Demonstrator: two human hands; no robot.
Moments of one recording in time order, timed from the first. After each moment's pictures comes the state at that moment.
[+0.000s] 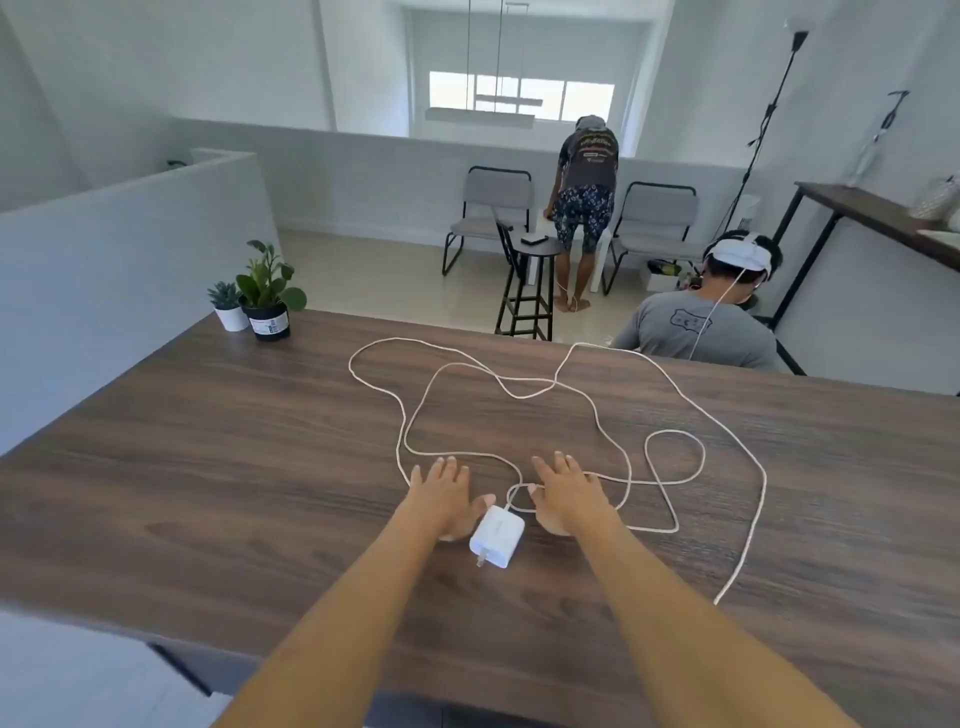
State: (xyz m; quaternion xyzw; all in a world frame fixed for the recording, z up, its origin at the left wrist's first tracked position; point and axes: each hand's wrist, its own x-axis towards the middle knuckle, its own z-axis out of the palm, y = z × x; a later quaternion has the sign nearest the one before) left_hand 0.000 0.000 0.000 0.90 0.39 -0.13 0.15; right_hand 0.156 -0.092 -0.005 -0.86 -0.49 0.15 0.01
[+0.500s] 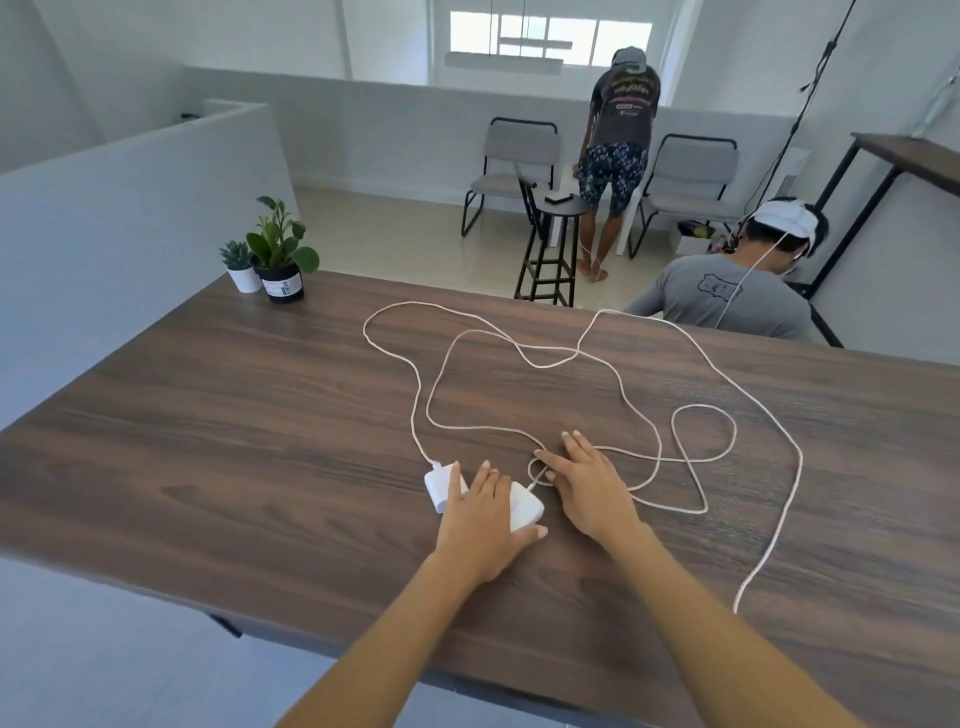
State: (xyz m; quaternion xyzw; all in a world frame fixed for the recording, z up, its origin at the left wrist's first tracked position) left_hand -0.006 -0.058 -0.029 0.92 0.37 -0.03 0.10; right_hand 0.166 -0.108 -0.041 -0.80 -0.59 0.05 0.11
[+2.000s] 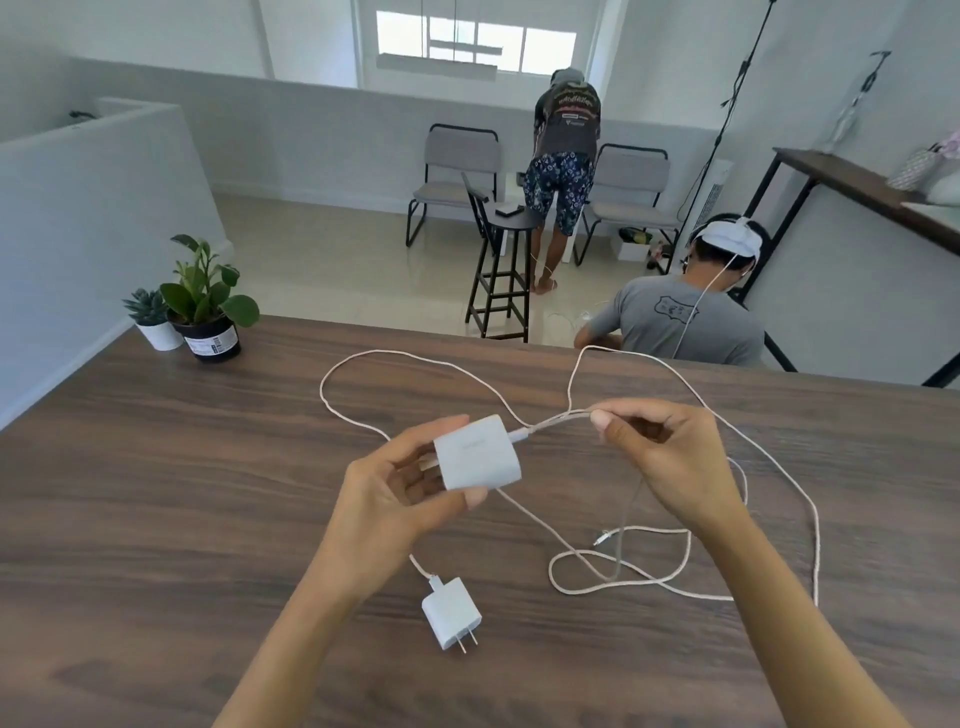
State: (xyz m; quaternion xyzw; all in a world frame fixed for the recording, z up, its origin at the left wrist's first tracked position) left_hand -0.047 0.057 0.093 0.64 0.17 0.34 0.67; right_hand 0.172 -0.067 0.124 -0.67 -0.43 0.14 0.58
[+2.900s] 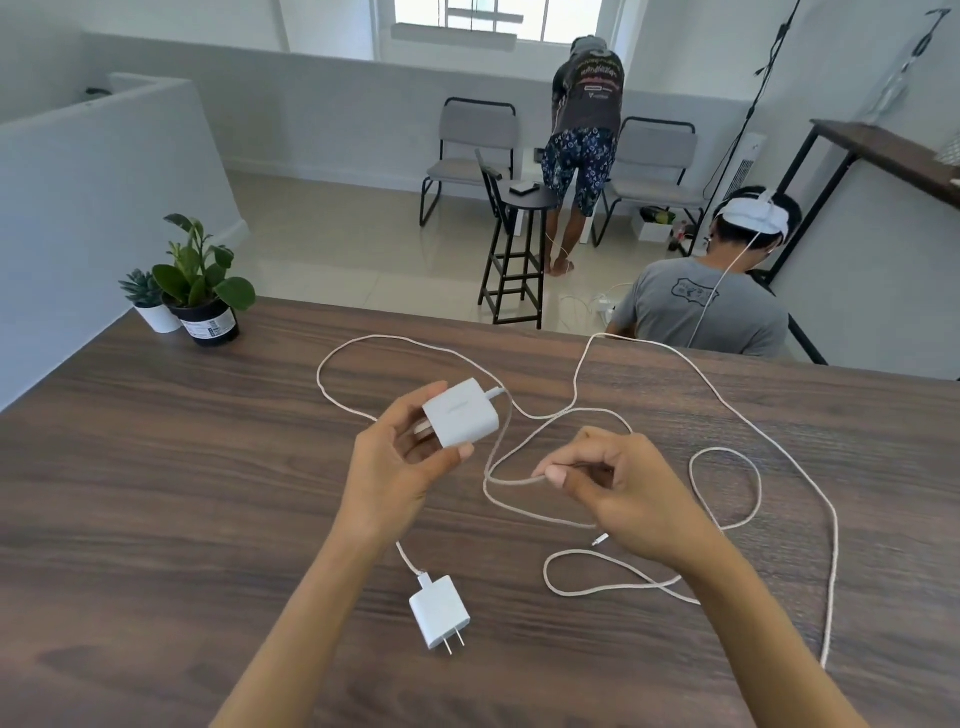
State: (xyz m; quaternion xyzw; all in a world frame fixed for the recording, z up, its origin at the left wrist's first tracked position) left_hand -0.006 0.079 0.069 0.61 0.27 0.38 0.64; right_hand 0.159 -0.063 0.112 -0.73 -0.51 0.23 0.39
